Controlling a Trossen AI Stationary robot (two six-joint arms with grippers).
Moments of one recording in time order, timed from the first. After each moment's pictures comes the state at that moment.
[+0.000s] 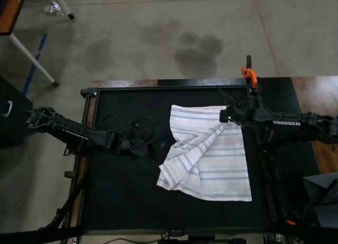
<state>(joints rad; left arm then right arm) -0.28 1.37 0.95 -0.29 -0.64 -0.98 -0.47 1.06 0.46 -0.57 0.55 1.11</state>
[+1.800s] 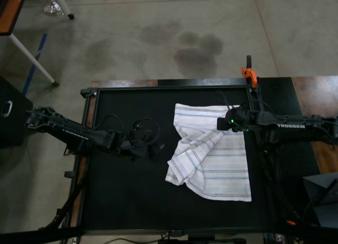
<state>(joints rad) -0.28 1.37 0.95 -0.33 -0.60 -0.94 -0.34 0.96 0.42 -0.51 0.20 1.22</state>
